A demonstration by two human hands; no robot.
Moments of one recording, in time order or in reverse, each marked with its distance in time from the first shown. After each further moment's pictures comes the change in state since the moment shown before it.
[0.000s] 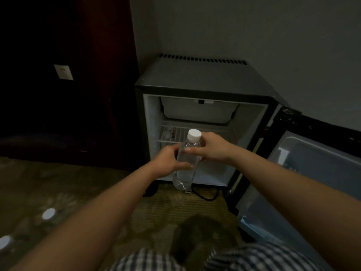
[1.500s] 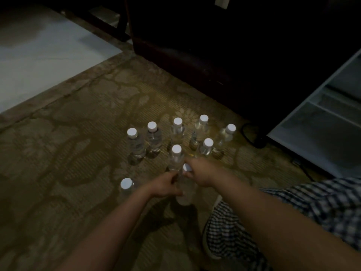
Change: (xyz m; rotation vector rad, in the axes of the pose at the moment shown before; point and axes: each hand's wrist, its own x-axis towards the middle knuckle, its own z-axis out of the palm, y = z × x) left_hand -0.398 -0.253 -0.057 -0.173 0.118 -0.577; right_hand -0.073 -0.171 0.406 -0.576 -0.646 -0.286
